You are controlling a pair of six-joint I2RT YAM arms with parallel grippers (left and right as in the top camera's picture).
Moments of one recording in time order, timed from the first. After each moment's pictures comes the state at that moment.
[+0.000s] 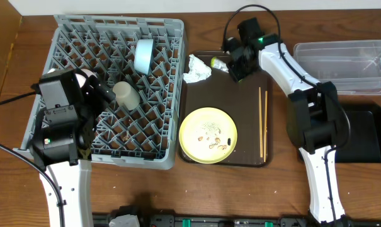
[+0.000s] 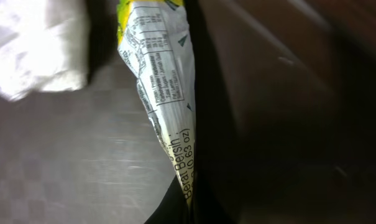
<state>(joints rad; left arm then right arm) 0.20 1.11 1.25 -0.96 -0.17 -0.56 0.34 2.46 2.05 -0.84 -0.25 -0.19</state>
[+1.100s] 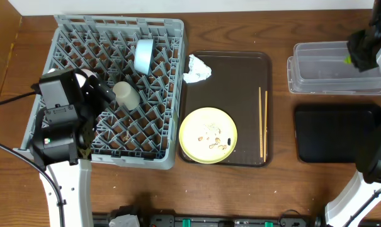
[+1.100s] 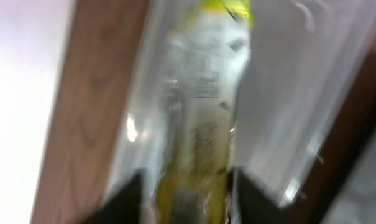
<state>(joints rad) 0.20 1.11 1.25 -0.96 -0.17 -0.56 -0.19 2.01 1.85 -0.90 0.12 1.05</state>
